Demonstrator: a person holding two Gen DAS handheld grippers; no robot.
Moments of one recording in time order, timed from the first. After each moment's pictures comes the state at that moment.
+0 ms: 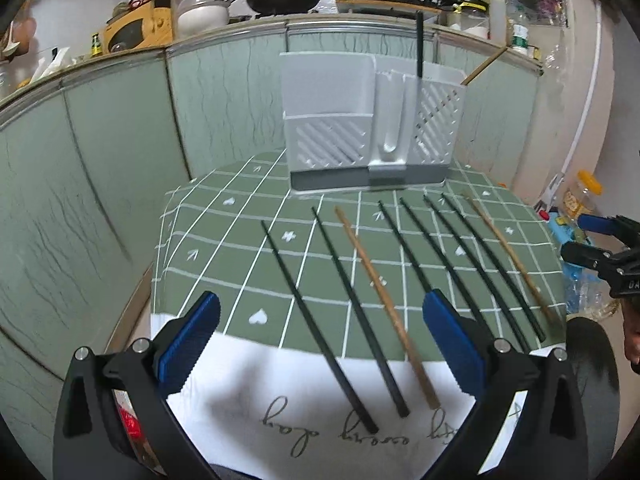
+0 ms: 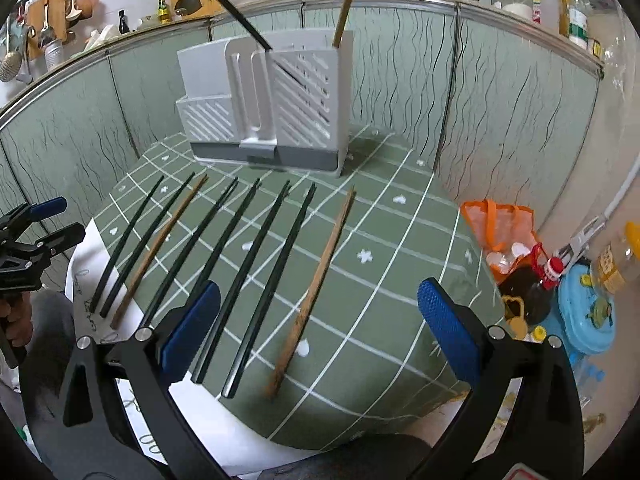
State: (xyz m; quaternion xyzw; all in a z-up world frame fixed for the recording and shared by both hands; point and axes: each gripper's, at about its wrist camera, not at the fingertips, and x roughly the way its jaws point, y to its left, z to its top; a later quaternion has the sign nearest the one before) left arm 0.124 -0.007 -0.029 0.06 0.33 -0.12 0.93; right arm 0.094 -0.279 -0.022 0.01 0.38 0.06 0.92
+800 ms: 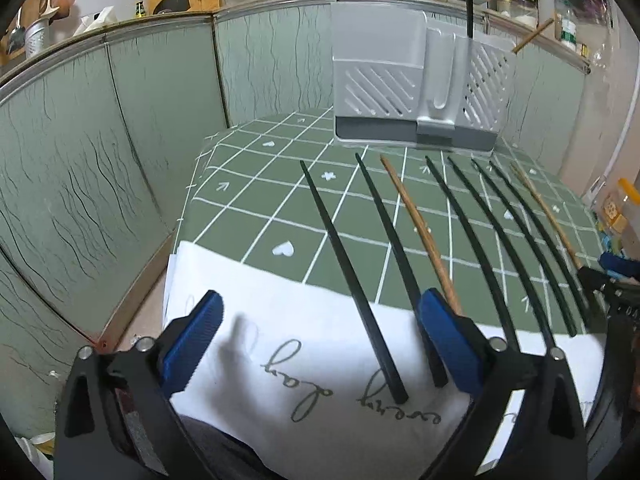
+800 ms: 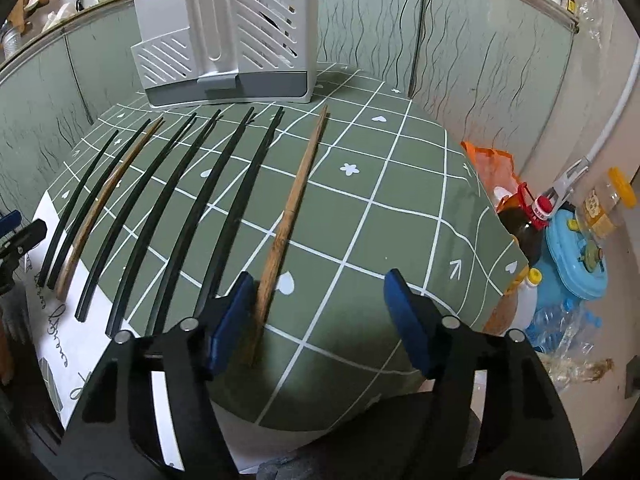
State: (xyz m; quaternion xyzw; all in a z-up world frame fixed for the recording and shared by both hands) left arm 0.115 -0.006 -0.072 0.04 0.37 -0.03 0.93; right arm 0.092 -0.271 -0.076 0.02 0.43 -0.01 0.90
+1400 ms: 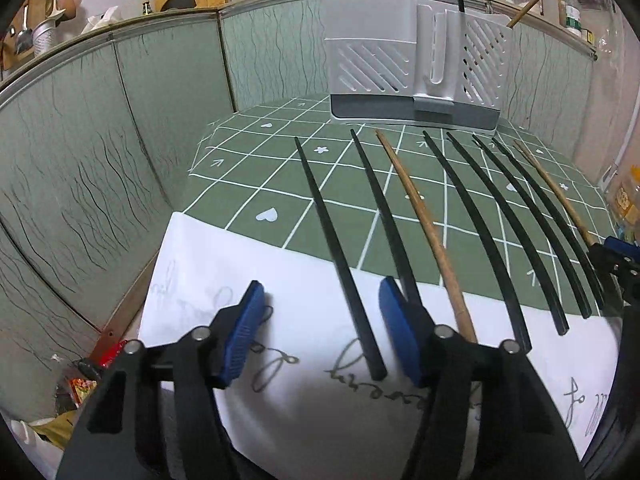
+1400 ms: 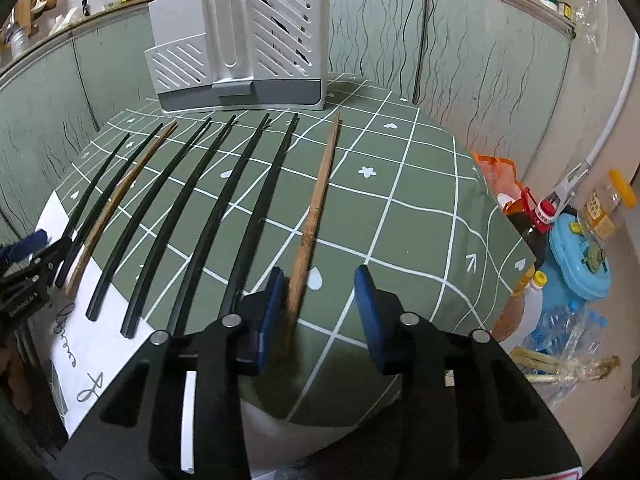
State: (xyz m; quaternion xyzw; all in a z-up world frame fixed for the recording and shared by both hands) left arm 0.102 -0.023 -0.090 0.05 0.37 -0.01 0.93; right arm 0.078 -0.256 -0.078 0.02 0.41 -0.01 0.91
